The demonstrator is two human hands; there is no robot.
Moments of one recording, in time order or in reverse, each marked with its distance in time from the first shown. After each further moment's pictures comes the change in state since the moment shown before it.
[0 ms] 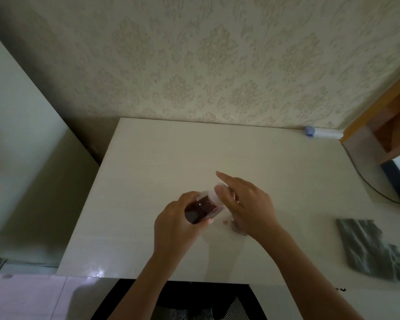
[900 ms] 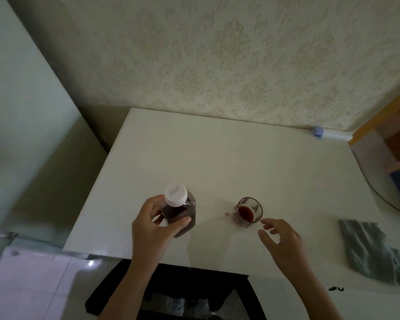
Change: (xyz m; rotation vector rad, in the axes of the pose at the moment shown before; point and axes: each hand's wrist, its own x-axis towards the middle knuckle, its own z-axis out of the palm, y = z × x) left_hand -0.051 -0.027 -0.024 -0.521 0.117 -0.386; right_hand -0.099 0.092 0.026 0.090 0.017 0.343
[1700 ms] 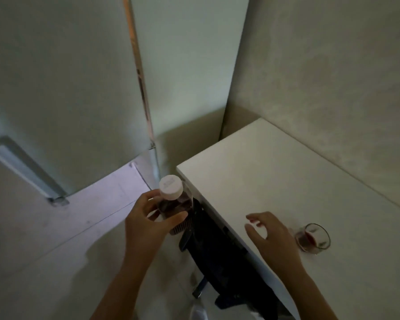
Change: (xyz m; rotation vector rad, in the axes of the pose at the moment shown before) left_hand -0.245 0.021 -0.093 -0.127 0.771 -0.112; right_hand -0.085 -0.091 0.022 -0.007 -0.406 -0.841
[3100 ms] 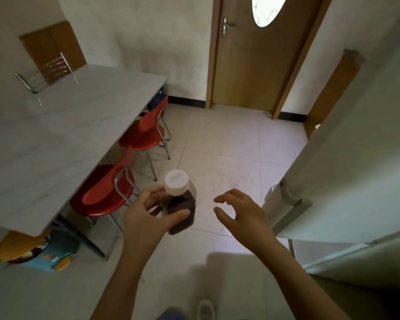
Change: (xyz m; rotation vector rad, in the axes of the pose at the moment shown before) left_hand 0.078 -0.062 -0.534 0.129 0.813 -0.135; right_hand 0.064 -0.565 0.388 0.023 -0.645 -0.923
